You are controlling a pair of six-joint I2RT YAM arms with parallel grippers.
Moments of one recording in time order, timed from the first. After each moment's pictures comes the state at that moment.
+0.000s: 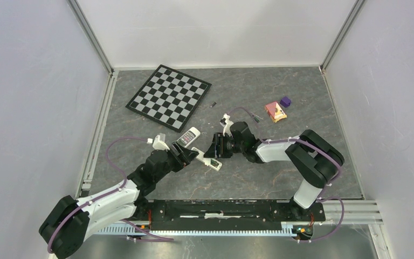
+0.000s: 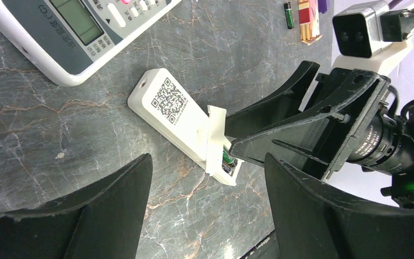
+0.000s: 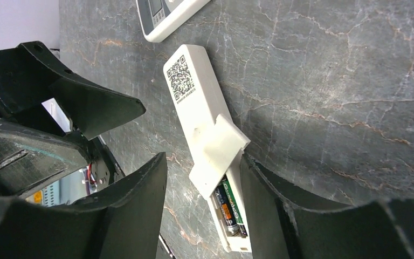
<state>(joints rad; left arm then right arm) -0.70 0.85 0.13 0.30 -0.10 -1.10 0.74 1.70 0.69 0.40 -0.41 0.74</state>
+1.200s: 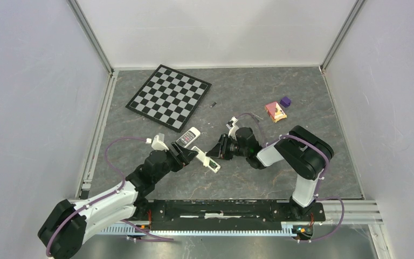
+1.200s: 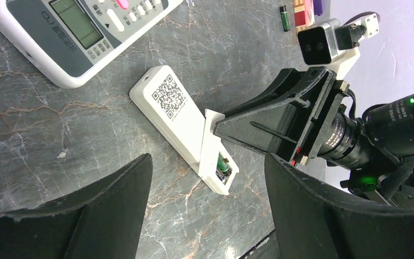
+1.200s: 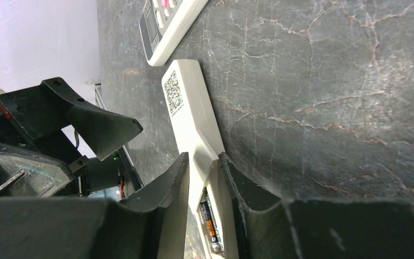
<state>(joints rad) -0.70 0.81 0.13 0.27 -0.11 -1.09 0.72 1.83 0.57 0.78 -0.42 0.97</state>
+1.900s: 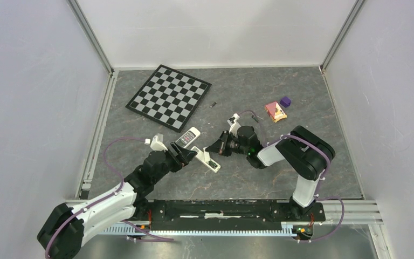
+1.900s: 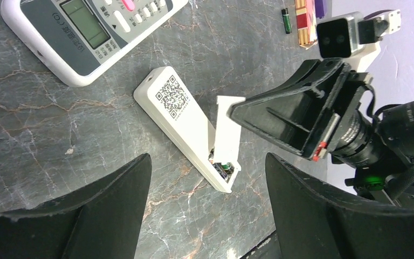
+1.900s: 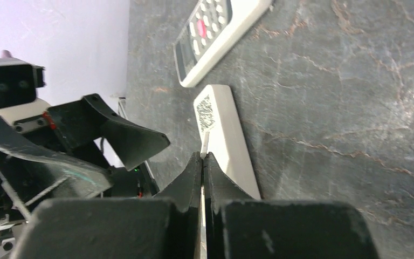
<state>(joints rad) -0.70 0.76 0.13 0.22 -0.12 -1.09 0.71 1.83 0.57 0.87 -0.41 1.00</state>
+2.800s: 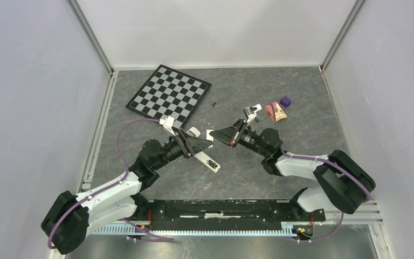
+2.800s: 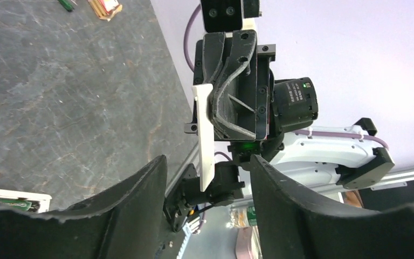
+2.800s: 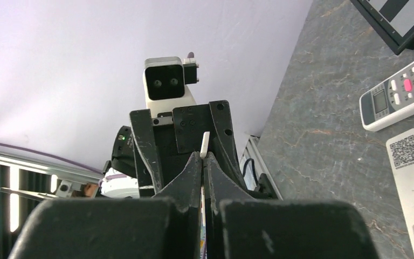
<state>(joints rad) -0.70 0.91 0.29 0.65 0.28 -1.16 0.70 1.40 0.43 1.10 -0.36 1.33</state>
